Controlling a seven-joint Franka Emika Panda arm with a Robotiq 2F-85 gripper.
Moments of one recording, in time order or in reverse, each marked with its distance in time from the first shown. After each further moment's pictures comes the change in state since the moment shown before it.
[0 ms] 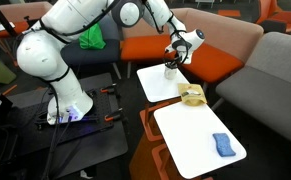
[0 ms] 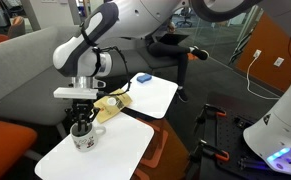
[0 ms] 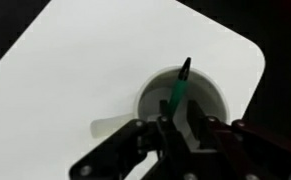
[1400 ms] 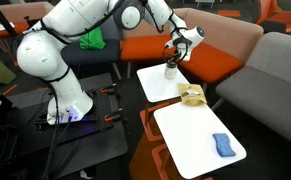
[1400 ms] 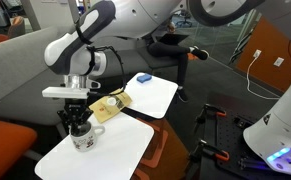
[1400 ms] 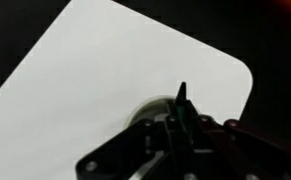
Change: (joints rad) arm 0.001 0.023 0.033 0.077 0.007 -0.066 0.087
